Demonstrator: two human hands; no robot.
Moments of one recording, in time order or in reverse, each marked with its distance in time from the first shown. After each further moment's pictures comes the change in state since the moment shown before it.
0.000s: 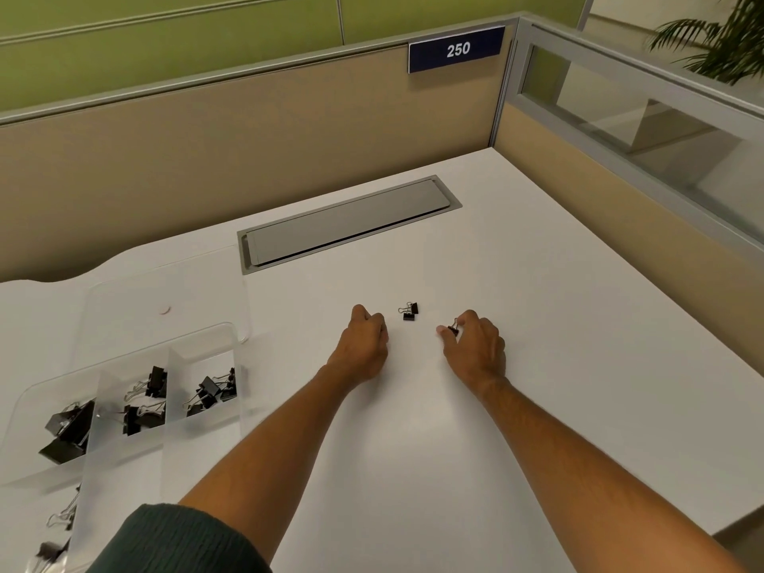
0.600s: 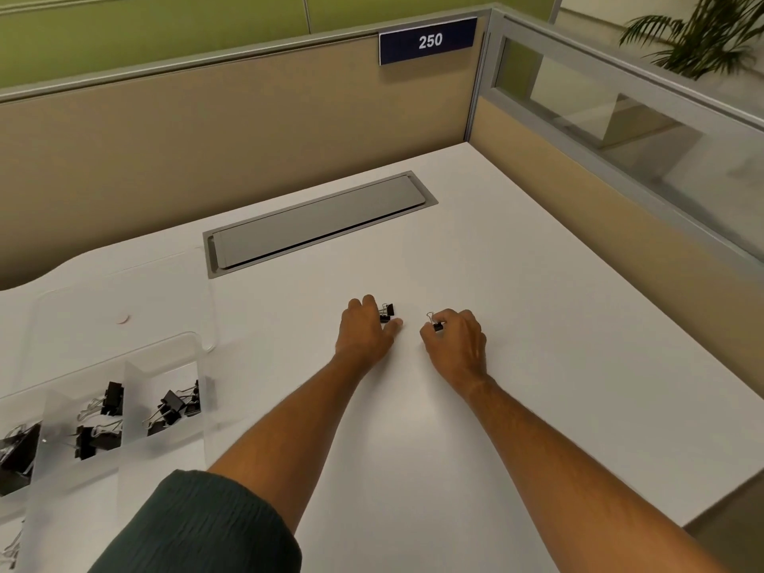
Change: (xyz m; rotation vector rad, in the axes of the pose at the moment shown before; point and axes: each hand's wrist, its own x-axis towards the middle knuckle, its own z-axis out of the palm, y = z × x) left_hand 0.045 0.026 0.032 -0.003 0.065 -0.144; right_hand 0.009 0.003 -0.004 0.079 0.026 -0.045
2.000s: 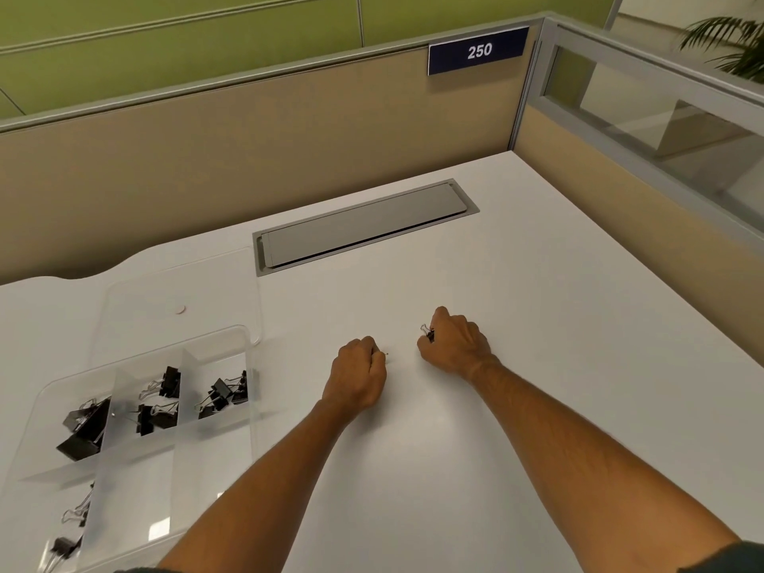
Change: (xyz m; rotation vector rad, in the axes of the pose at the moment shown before) left_hand -0.061 -0.060 -0.028 -0.134 0.081 0.090; right_hand 0.014 -0.041 0.022 -0.366 -0.328 -0.207
